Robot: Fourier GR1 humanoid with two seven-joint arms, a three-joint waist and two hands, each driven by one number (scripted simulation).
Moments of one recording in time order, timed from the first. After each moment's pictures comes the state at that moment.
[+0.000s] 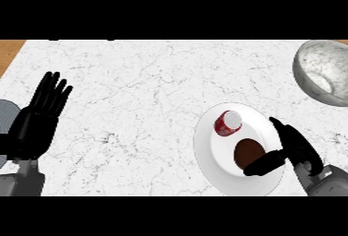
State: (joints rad) left arm -0.11 0.32 0.04 -1.59 0.42 0.01 0.01; right arm -0.29 -0.69 0.60 -1.68 -0.01 -0.23 1.21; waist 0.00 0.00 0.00
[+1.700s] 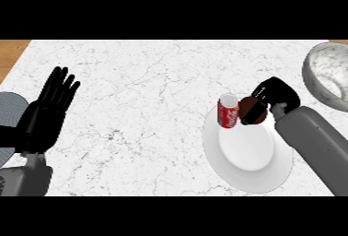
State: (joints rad) left arm -0.16 0.28 0.05 -1.57 0.38 -0.03 0.03; right arm -0.69 -0.51 0.55 -1.09 0.20 -0.05 1.03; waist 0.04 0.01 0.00
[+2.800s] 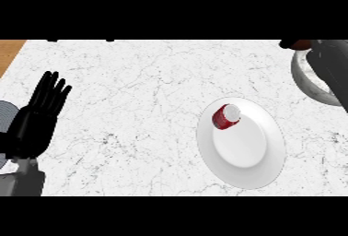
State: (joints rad) left arm -0.12 0.28 0.09 -1.59 0.37 -0.03 0.04; right arm -1.12 -0.63 0.47 -0.85 0.63 -0.05 1.15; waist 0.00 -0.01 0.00
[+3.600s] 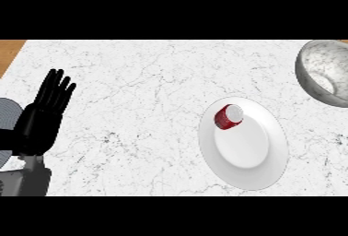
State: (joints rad) left arm -0.14 0.26 0.08 -1.58 0.35 -0.02 0.03; right arm -0.98 -0.80 0.20 -0.68 0.71 -0.29 0.95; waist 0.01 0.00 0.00
